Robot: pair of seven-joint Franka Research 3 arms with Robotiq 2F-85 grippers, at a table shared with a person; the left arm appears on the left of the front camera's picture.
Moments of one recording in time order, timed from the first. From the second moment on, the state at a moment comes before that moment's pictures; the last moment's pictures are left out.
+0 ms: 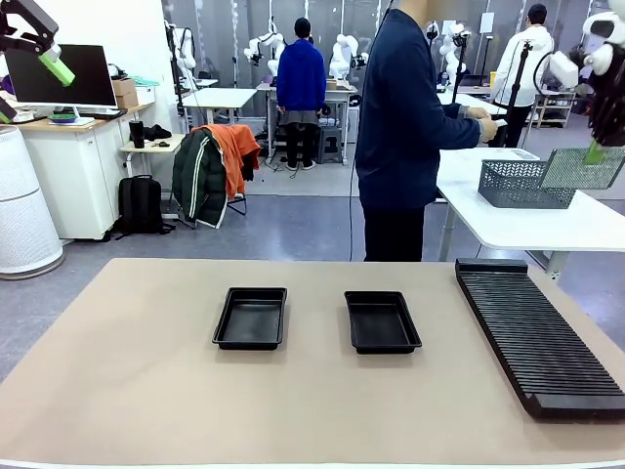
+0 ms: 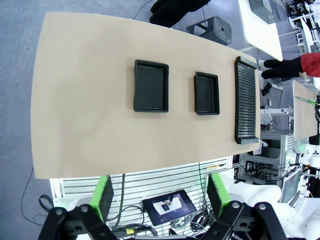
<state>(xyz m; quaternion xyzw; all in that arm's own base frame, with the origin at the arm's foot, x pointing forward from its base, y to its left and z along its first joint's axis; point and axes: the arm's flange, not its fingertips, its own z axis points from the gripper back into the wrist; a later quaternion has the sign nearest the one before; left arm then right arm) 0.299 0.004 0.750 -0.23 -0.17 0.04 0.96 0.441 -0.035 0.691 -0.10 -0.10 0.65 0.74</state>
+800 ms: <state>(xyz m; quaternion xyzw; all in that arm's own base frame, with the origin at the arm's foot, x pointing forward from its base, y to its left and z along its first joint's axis) 0.299 0.004 0.750 -0.23 -0.17 0.04 0.96 0.443 -0.038 0.705 -0.10 -0.10 0.65 0.75</state>
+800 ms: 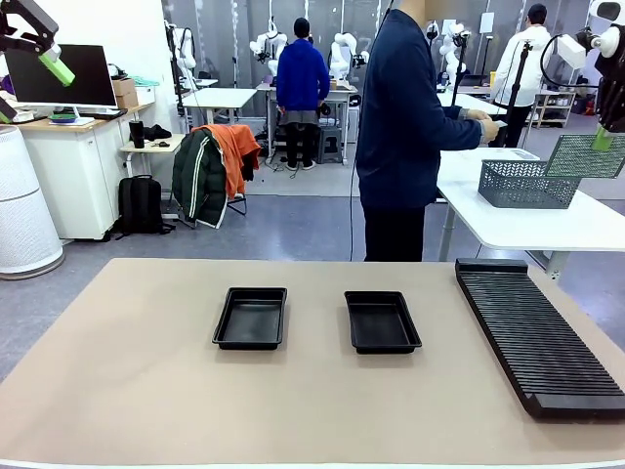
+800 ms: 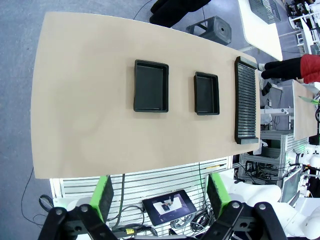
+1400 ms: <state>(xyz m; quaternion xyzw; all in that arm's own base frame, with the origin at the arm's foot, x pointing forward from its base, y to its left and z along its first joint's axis) 0.299 0.004 0.750 -0.23 -0.17 0.04 0.96 0.452 -0.034 0.693 -0.07 -0.11 0.62 0.77</state>
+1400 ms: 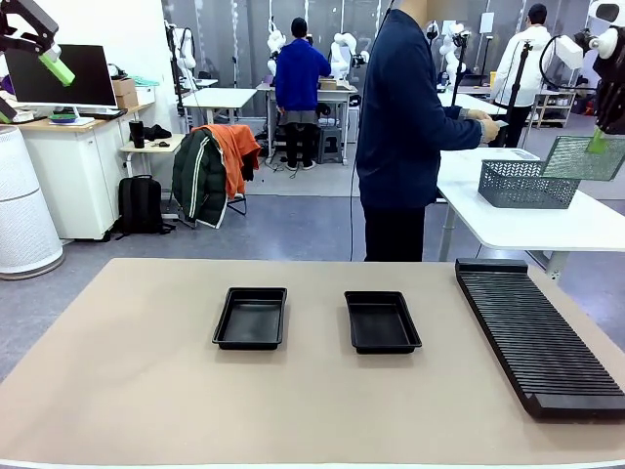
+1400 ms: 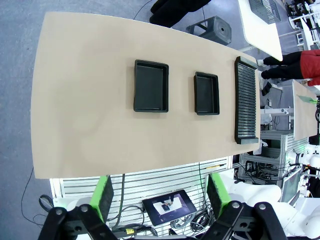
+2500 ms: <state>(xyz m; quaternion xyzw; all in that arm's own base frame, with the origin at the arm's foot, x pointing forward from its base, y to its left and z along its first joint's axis) 0.299 0.004 0.750 -0.23 -0.17 0.04 0.96 0.430 0.169 0.489 0.30 -0.10 0.11 0.94</state>
